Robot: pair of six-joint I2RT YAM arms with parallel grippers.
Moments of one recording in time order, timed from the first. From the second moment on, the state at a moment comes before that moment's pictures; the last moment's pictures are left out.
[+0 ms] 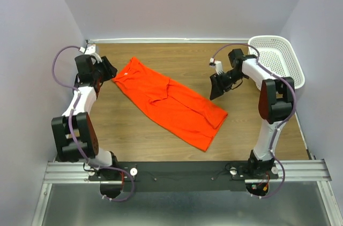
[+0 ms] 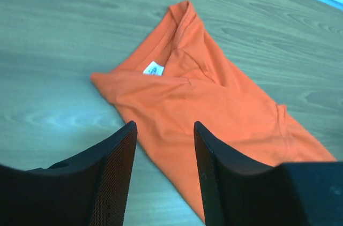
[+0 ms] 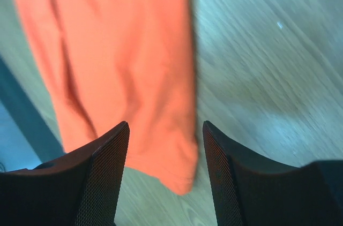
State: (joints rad) left arm 0.20 1.45 0.94 0.02 0.31 -0.28; right arm 0.15 2.01 1.49 -0.96 -0.68 -0.53
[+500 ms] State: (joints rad) left arm 0.18 1.81 1.21 0.01 0.47 0.09; right arm 0.16 1.89 1.44 -1.14 -1.05 -0.80
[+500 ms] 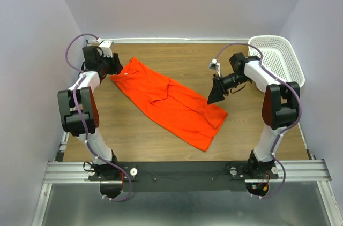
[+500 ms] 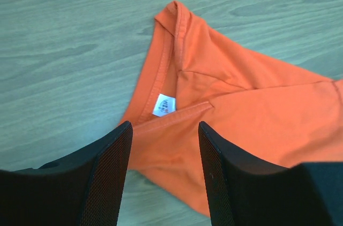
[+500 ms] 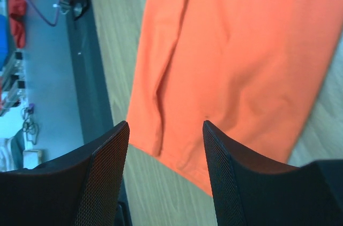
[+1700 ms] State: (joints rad) left arm 0.13 2.05 1.48 -0.30 0.59 0.51; right arm 0.23 1.83 1.30 -1.16 -1.00 -0.88
